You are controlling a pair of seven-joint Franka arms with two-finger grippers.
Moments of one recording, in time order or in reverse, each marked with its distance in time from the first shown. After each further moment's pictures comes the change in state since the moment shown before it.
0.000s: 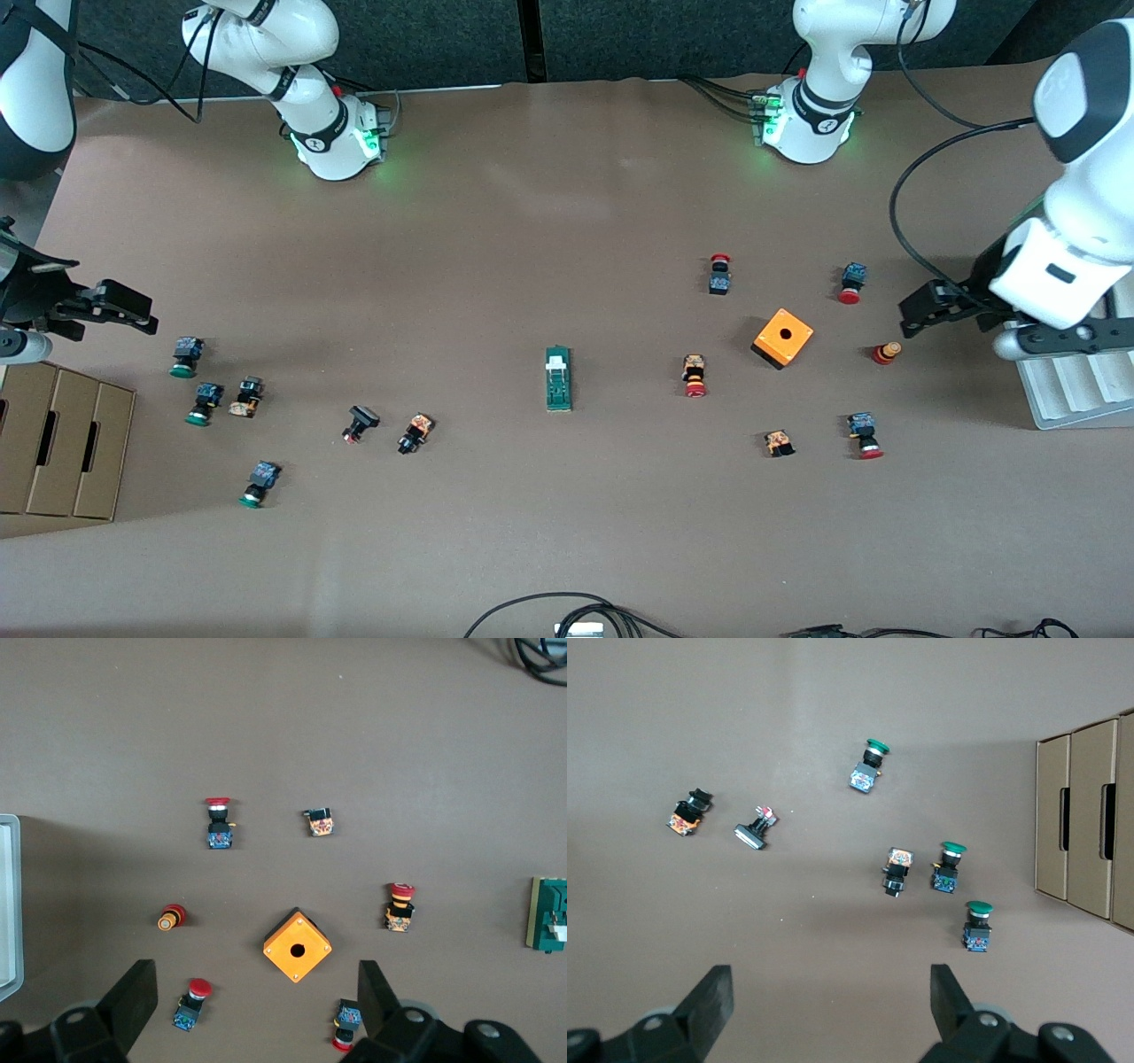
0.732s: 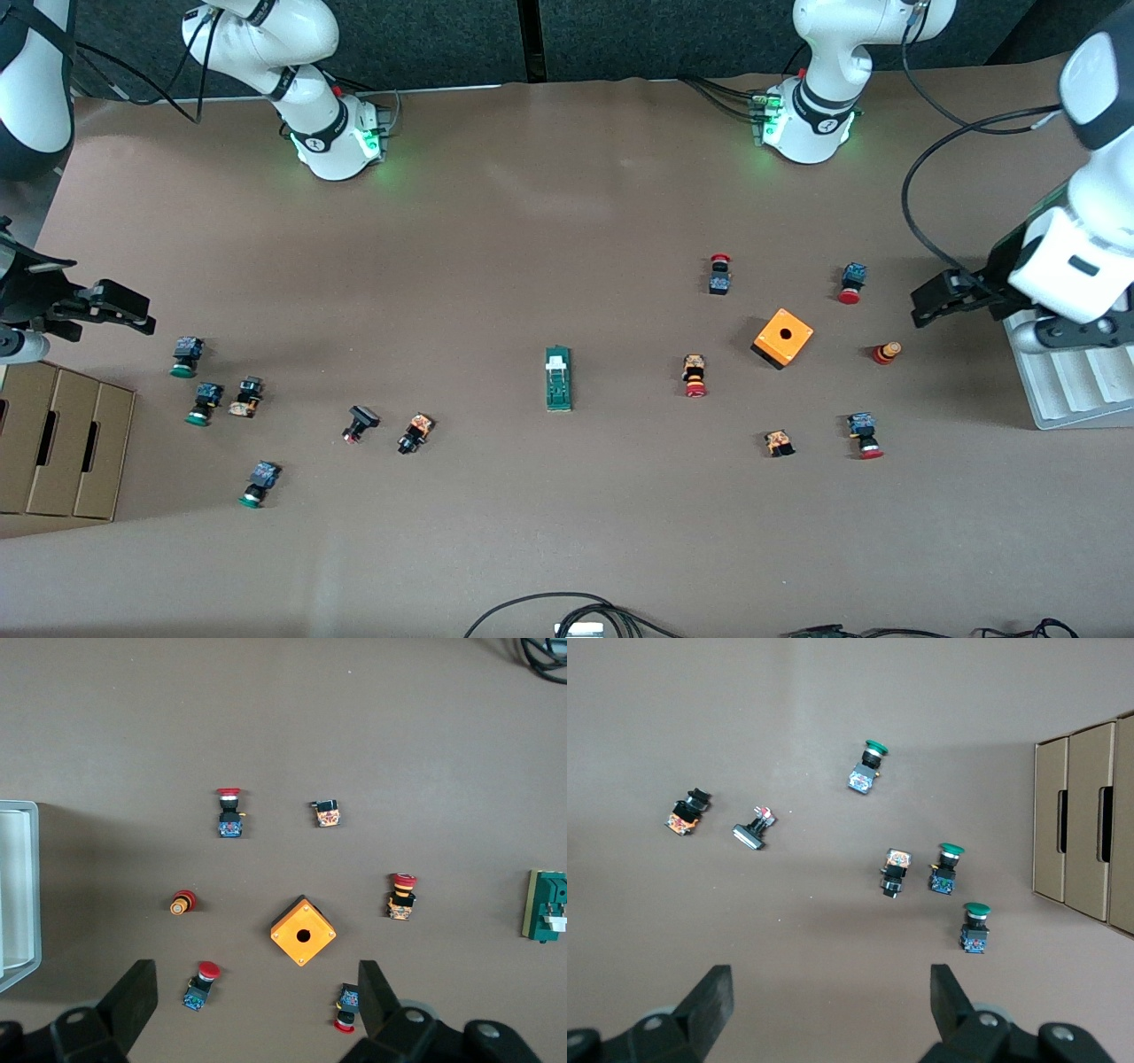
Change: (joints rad) left arm 0.009 0.009 0.013 0.099 0.000 -0.102 0.000; right arm 0.000 0.000 -0.004 0.000 0.000 0.003 -0.012
